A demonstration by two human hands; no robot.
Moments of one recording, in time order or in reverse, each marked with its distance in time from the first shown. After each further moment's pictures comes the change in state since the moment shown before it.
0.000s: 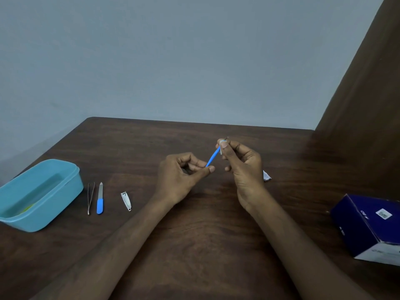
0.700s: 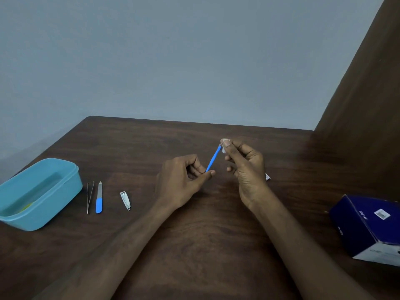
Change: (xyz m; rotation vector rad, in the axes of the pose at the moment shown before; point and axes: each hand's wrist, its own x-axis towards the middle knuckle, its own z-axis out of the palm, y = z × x) left_hand -0.006 0.000 0.001 0.270 -0.007 0.035; right_hand 0.007 0.002 -0.009 0.053 0.002 0.080
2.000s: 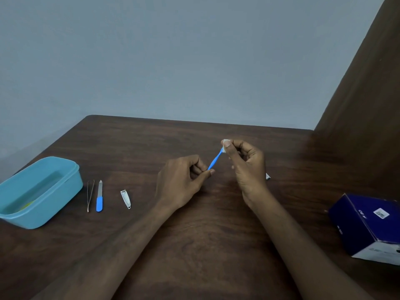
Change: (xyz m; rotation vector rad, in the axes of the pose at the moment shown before) left_hand -0.002 0.001 0.000 0.181 -0.021 0.004; right_hand 0.000 0.000 0.000 -0.155 0.005 -0.203
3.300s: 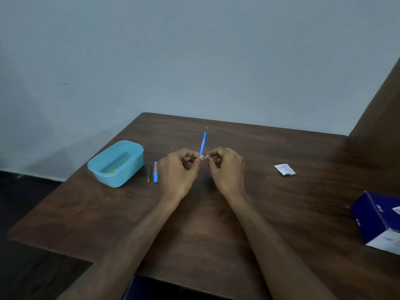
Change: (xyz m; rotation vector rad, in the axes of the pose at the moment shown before) left_hand -0.061 -0.005 -0.086 -0.066 0.330 -0.204; right_hand -0.064 -0.003 0.089 -0.609 -0.176 -0.358
